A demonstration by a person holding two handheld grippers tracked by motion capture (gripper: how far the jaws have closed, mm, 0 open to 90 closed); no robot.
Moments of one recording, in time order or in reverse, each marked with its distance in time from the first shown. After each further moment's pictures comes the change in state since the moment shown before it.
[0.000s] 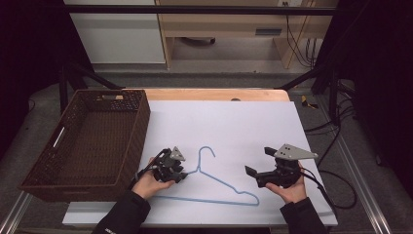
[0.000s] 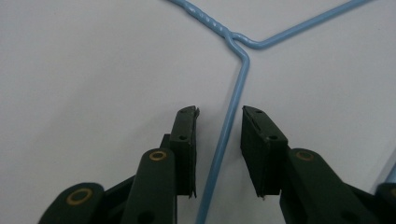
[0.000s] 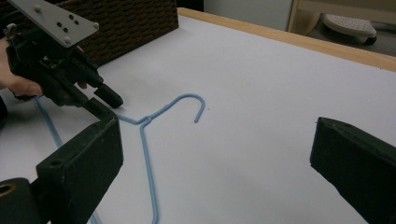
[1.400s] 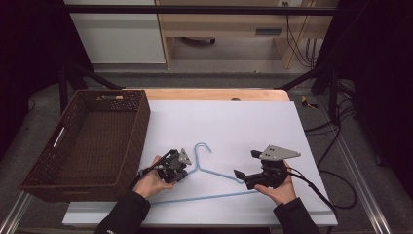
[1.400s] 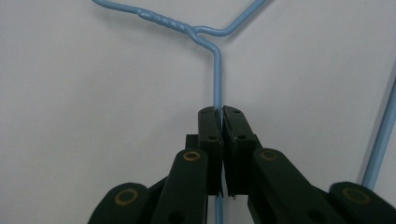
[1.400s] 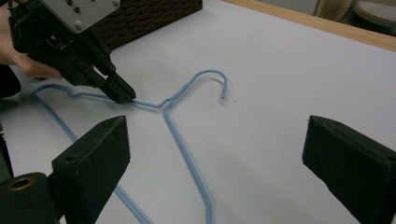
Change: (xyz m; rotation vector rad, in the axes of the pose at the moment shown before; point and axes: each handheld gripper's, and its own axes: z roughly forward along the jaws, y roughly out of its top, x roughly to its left) left arm -0.013 0.015 -0.005 0.080 0.028 0.133; right arm 0.017 0.000 0.027 0.067 0.077 -0.047
